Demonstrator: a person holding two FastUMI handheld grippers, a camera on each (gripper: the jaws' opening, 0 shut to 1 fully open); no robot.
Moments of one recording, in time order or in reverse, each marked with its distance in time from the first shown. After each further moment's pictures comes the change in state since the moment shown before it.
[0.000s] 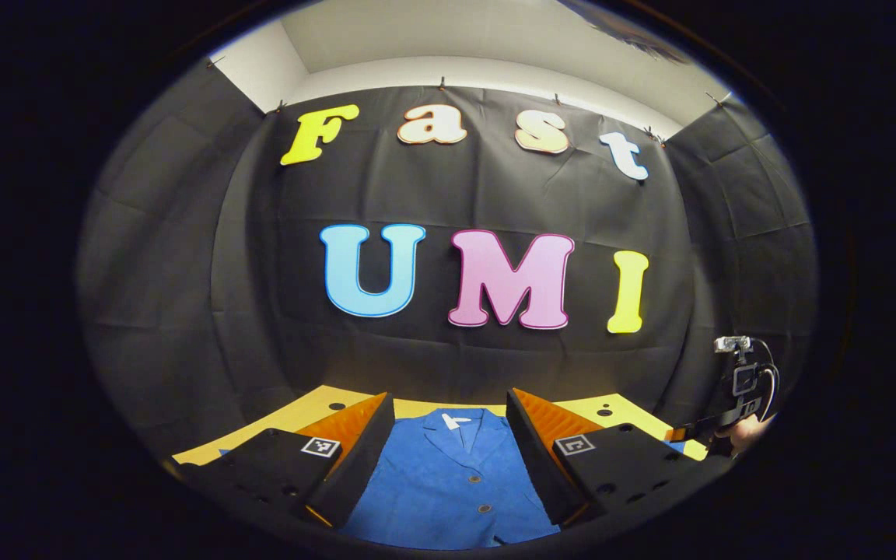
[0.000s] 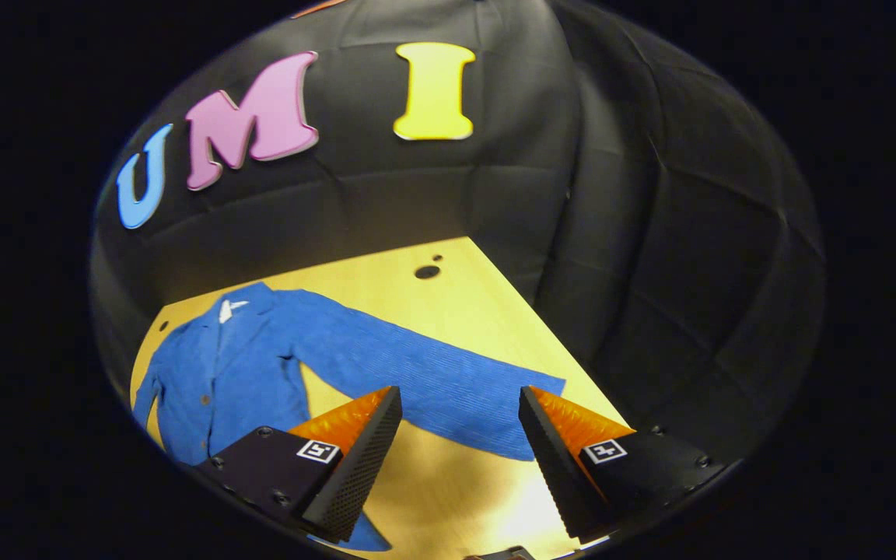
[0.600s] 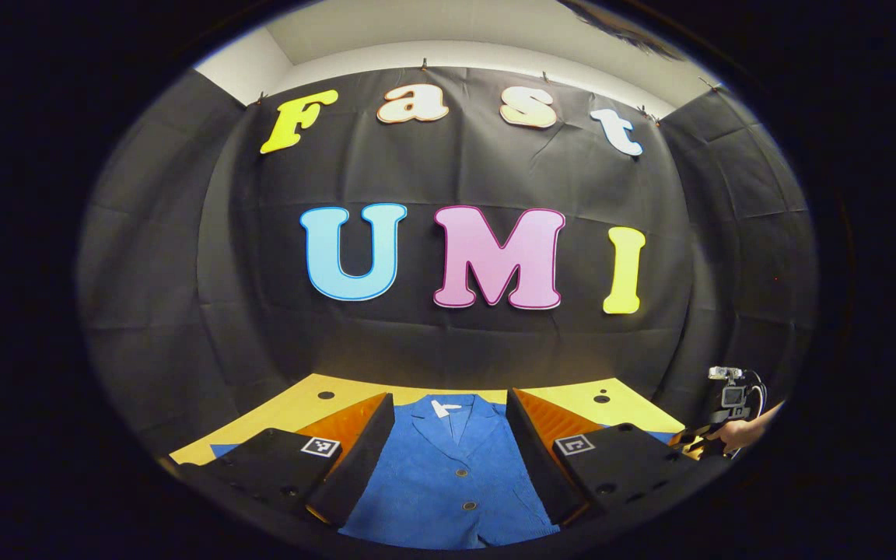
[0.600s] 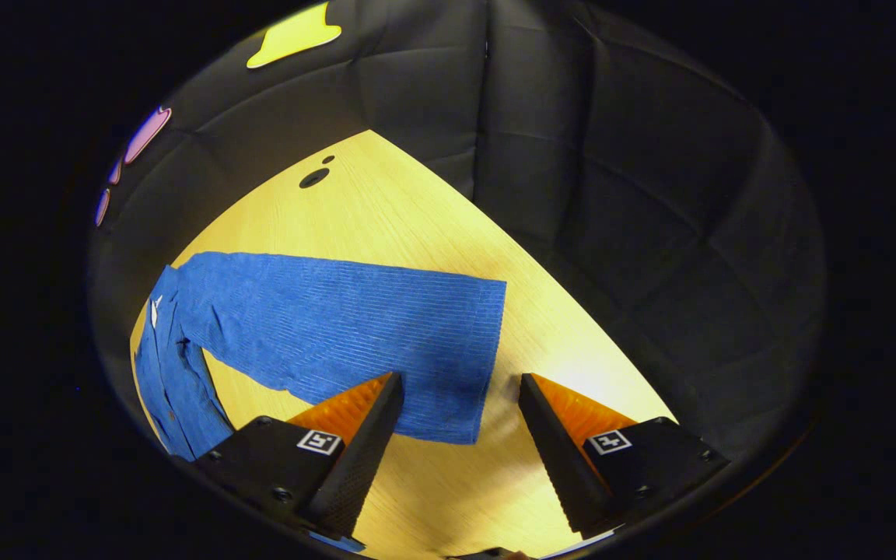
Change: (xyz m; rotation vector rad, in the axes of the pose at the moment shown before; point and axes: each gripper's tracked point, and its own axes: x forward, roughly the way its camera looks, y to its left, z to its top) left arm 0.027 -0.029 -0.011 0.022 0.080 0.004; right arm 0.069 -0.046 -0.066 0.182 0.332 -0.112
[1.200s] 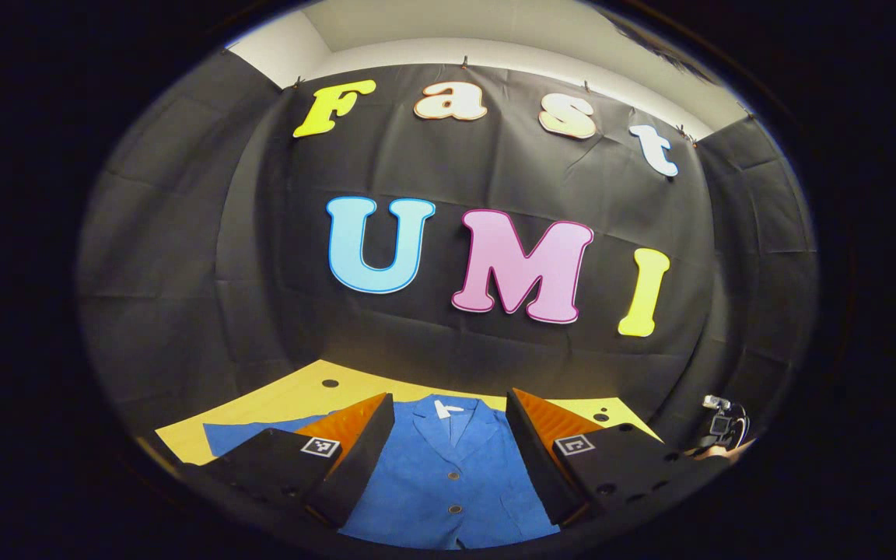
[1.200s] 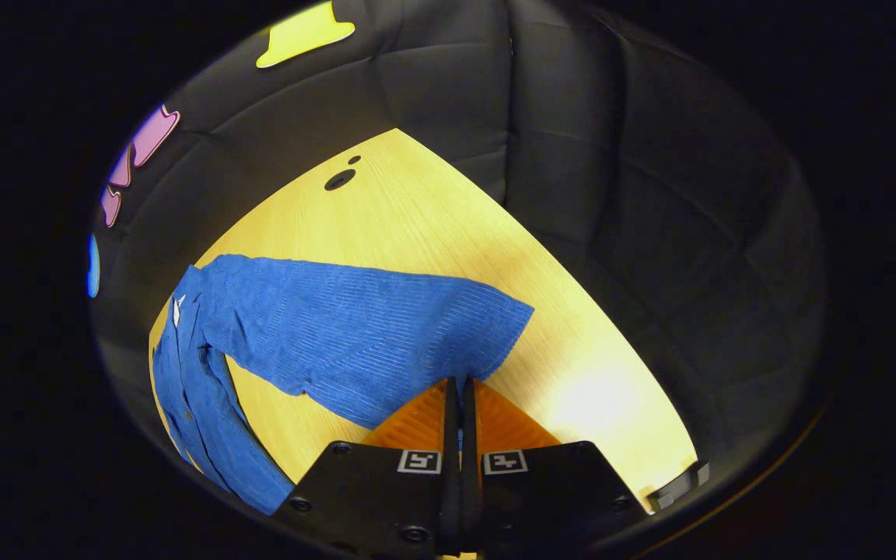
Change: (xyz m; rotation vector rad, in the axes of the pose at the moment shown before) left arm -0.003 0.016 0.008 -0.133 0.018 0.060; right arm 0.001 0.016 0.032 -0.031 -0.009 0.118
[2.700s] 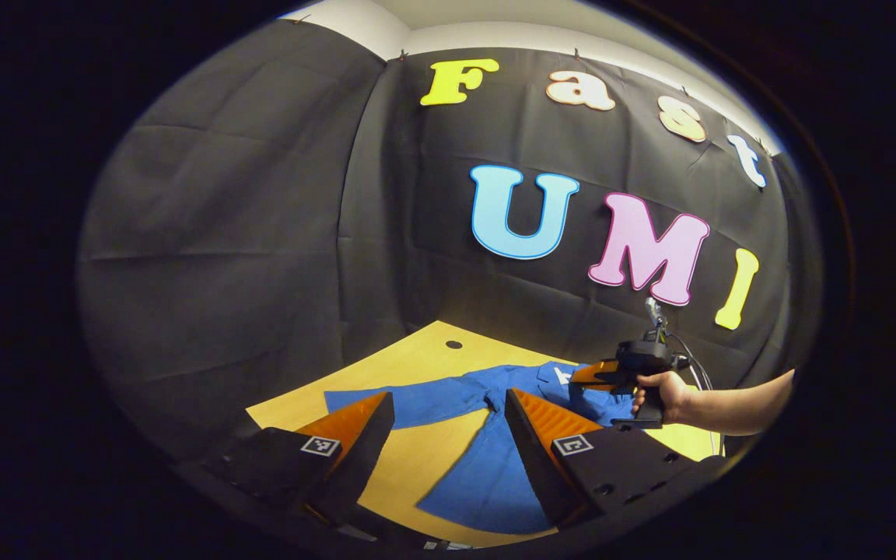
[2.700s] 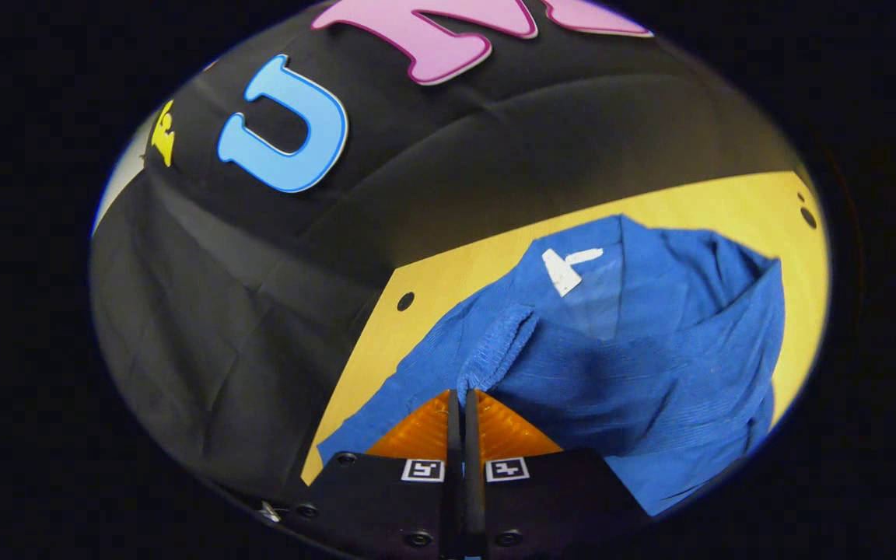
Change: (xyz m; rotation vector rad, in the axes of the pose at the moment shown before) left arm -0.075 0.212 -0.055 -0.137 0.122 0.291; right arm -0.093 0.578 -0.140 -0.273 0.125 0.807
